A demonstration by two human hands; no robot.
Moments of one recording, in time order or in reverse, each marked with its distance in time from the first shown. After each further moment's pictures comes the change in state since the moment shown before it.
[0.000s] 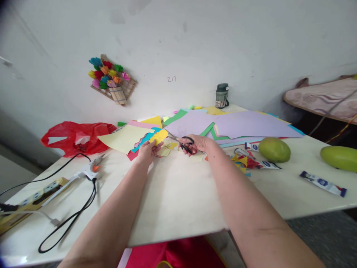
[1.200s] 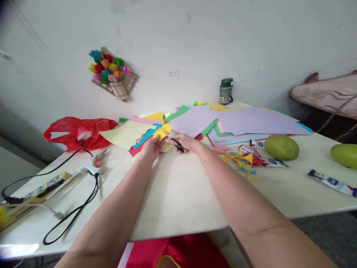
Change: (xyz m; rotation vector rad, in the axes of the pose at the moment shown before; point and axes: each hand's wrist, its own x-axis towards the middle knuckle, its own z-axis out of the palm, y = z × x) left_hand 0.006 -0.008 0.002 -0.144 -0.060 -0.054; right_hand 0.029 0.004 0.044 -0.181 0.181 -0.099
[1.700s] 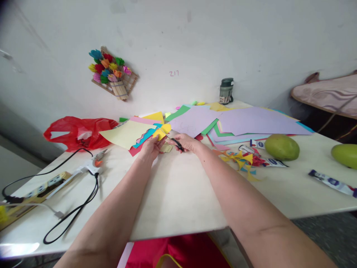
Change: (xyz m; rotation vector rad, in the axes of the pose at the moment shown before) left_hand -0.001 0.002 0.002 -0.007 0.018 -0.017; right_hand 0.002 0.003 0.001 0.027 0.014 0.005
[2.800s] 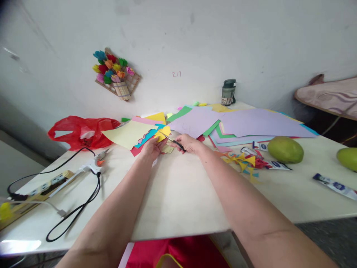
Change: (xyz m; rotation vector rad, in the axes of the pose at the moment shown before) left_hand 0.003 0.002 -0.005 -0.009 0.045 -0.043; right_hand 0.000 -0.008 0.008 0.062 0.064 0.023
